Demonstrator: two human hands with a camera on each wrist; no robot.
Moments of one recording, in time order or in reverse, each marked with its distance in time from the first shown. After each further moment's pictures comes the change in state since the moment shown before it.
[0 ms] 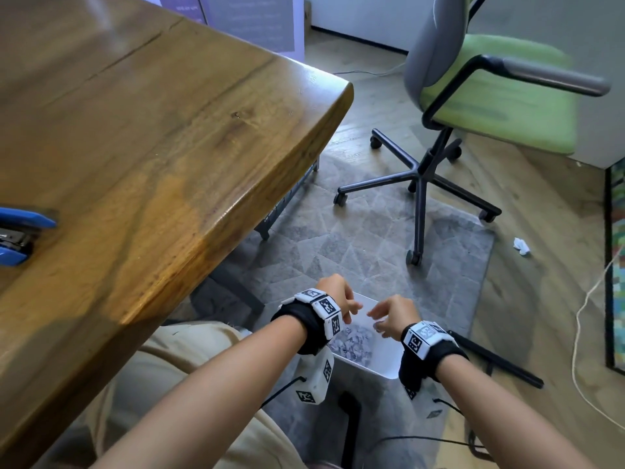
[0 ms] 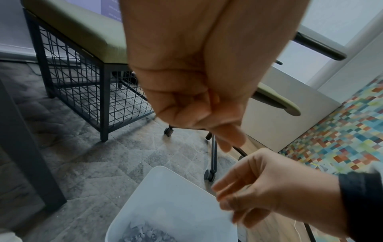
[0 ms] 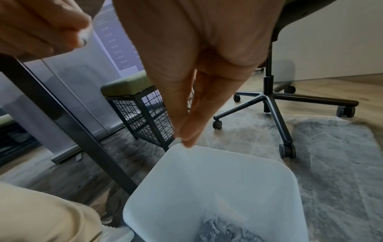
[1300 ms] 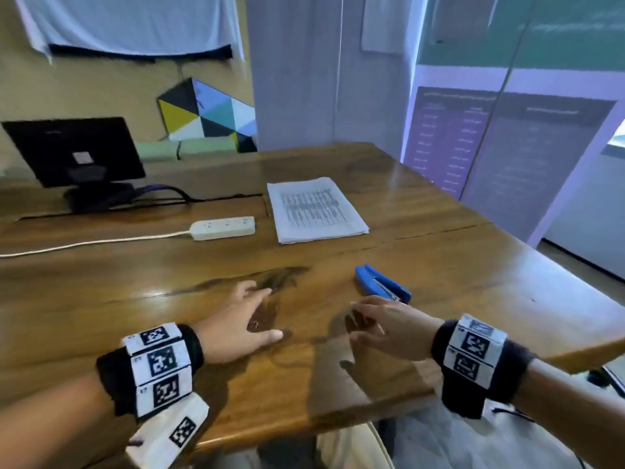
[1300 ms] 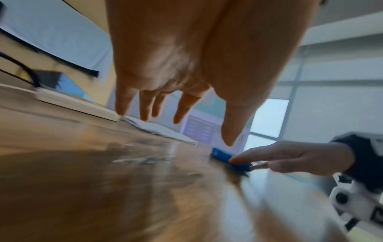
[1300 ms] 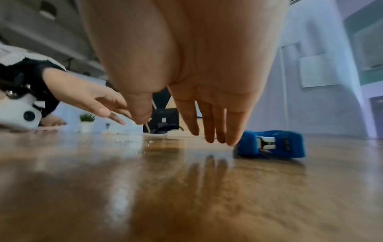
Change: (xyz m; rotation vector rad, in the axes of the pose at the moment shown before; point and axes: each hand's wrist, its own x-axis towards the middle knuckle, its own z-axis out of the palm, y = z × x) left_hand -0.439 -0.214 -0.177 -0.038 0.771 -0.372; right_hand -0.219 -0.413 0.039 -0.913 -0.132 -1.207
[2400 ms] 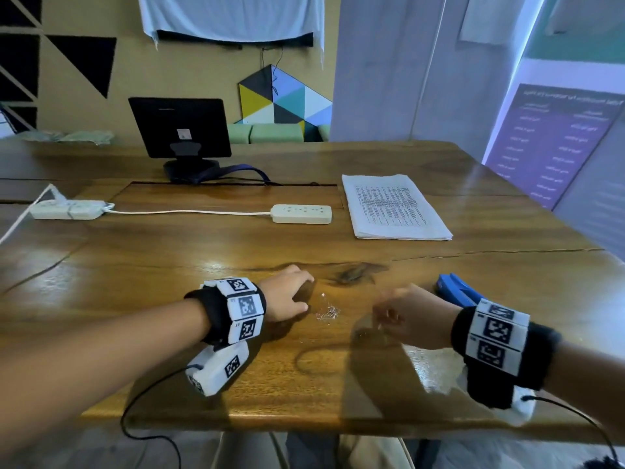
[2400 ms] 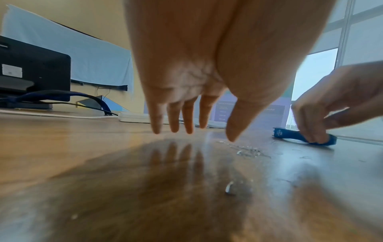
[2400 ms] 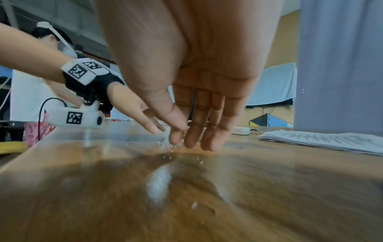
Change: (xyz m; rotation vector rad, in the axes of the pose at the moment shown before) left_hand 0.013 -0.062 -0.023 0.131 -0.006 -0.069; right_hand 0.054 -0.082 -0.013 -0.167 0.001 -0.314
